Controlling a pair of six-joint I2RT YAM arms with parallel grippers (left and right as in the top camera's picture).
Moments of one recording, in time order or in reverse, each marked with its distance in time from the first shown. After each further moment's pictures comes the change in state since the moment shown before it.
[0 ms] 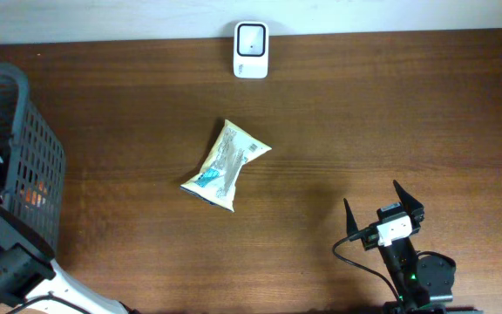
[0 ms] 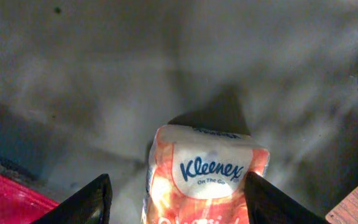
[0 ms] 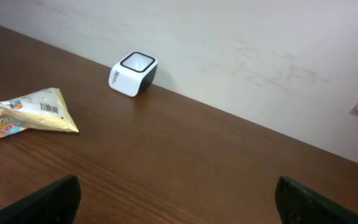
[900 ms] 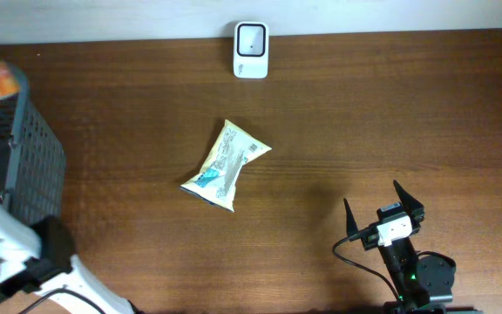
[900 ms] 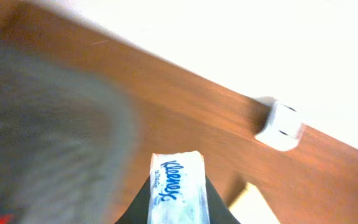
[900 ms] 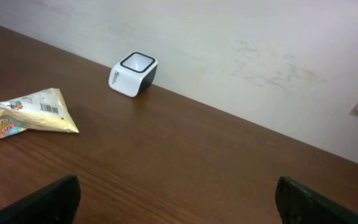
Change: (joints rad) left arm -0.225 -0.014 1.358 -0.786 0.407 -0.073; right arm 0.000 -0.001 0.000 0.000 0.000 0.000
